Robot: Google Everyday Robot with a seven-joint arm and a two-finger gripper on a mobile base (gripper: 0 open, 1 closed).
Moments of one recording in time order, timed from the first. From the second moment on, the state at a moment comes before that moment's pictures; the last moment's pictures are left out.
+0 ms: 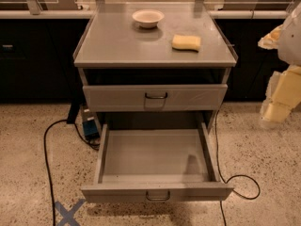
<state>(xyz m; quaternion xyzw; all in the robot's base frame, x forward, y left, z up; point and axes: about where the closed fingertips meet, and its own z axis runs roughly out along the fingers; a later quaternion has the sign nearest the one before) 0.438 -0.216 0.979 -0.60 0.78 -0.04 0.16</state>
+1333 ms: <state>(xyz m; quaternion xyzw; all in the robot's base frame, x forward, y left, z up) 0.415 -0.226 0.902 -0.58 0.80 0.03 0.15</state>
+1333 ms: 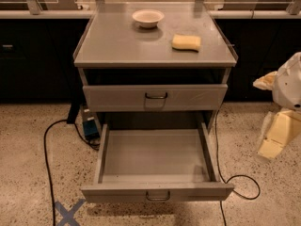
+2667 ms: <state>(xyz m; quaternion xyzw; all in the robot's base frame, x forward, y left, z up) 0.395 -0.245 0.802 -0.55 0.82 0.03 0.13</state>
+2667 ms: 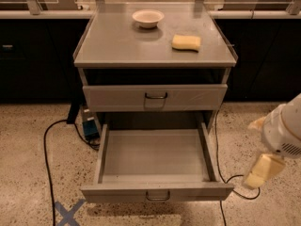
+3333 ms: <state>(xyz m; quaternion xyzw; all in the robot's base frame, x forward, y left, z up) 0.393 -0.245 0.798 -0.56 0.82 0.03 0.13</state>
